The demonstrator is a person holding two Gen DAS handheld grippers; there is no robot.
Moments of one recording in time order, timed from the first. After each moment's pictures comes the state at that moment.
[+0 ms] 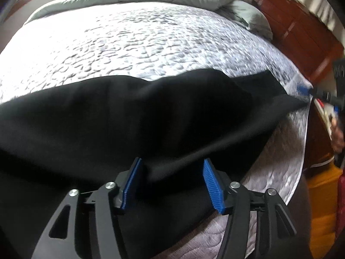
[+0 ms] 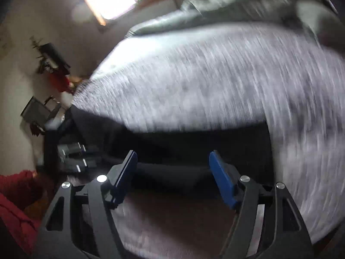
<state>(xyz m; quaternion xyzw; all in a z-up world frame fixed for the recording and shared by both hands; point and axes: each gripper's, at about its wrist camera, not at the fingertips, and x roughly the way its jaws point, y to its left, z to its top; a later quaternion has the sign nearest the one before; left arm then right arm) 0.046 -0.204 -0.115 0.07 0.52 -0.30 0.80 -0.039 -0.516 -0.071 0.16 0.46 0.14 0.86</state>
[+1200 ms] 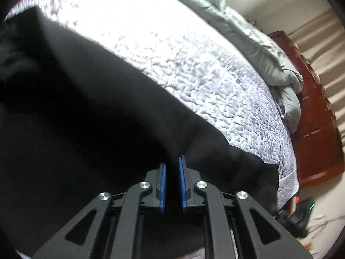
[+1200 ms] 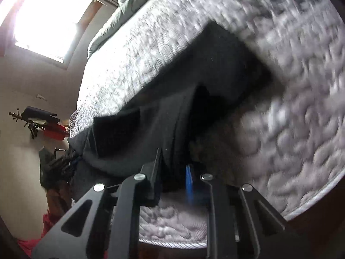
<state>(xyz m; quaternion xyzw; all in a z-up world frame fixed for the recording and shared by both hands) 0.090 -0.077 -0.102 -0.22 0.52 -0.15 0.81 -0.044 -0.524 -0.131 0.36 0.50 0.06 0.79</state>
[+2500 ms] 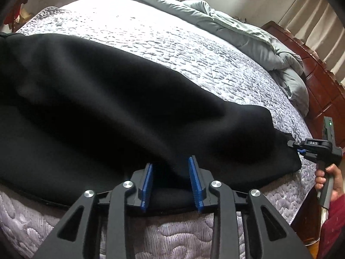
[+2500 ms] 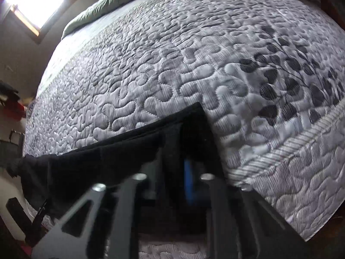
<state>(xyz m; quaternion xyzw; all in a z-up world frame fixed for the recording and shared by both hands) 0.004 -0.146 -0.138 -0.15 0.48 -0.12 0.86 0.054 -0.572 -0.124 0.19 0.55 -0.01 0.81</state>
